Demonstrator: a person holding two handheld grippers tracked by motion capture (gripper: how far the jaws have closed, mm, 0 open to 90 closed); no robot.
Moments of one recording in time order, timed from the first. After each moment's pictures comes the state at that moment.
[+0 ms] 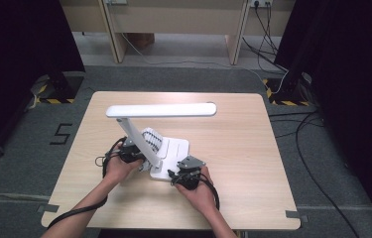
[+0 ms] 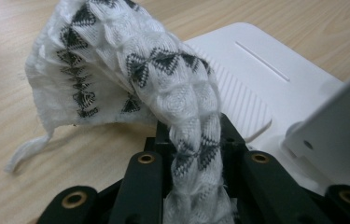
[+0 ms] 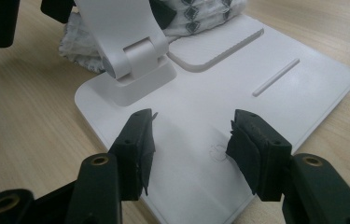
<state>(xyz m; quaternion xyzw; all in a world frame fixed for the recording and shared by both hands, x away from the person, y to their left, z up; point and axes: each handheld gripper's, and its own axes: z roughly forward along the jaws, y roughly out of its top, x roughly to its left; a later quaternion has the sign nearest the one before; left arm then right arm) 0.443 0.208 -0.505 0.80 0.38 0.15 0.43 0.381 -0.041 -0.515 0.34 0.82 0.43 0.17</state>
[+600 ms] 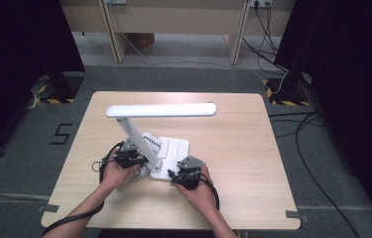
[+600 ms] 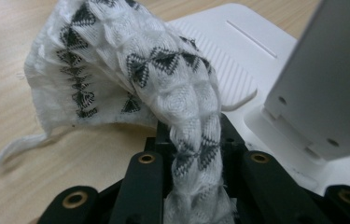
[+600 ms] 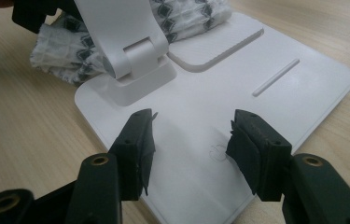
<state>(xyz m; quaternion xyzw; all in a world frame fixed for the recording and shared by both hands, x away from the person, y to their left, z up) 0.425 0.213 -0.509 0.81 0.39 0.15 0.42 0.380 -0.041 -0.515 0.35 0.82 0.43 0.17</state>
